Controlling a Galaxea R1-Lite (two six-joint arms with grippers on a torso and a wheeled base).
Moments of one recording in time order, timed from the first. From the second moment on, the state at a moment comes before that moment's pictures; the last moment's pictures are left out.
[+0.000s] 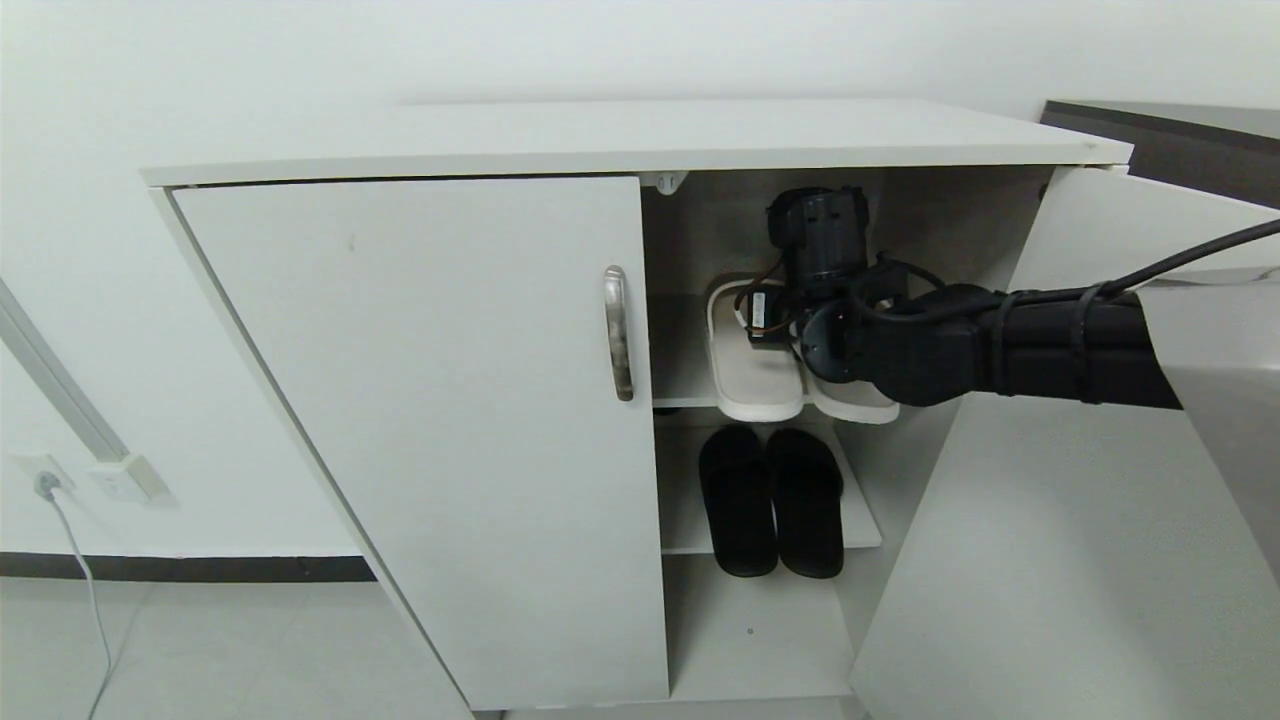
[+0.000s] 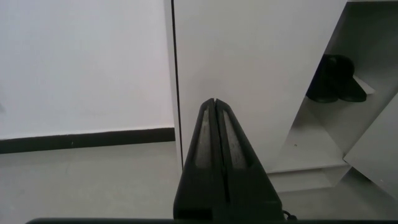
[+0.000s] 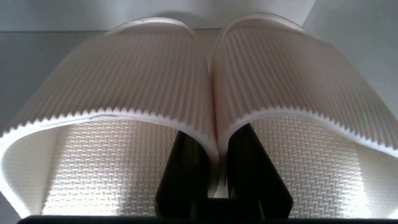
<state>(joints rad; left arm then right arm) 0.00 0.00 0.00 0.00 -0.04 -0.01 0.64 2.19 -1.88 -0.08 -0.66 0.16</state>
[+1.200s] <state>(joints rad) 0.00 0.00 0.00 0.00 -0.03 -0.01 0.66 2.19 -1.80 -0.09 -0.66 0.18</state>
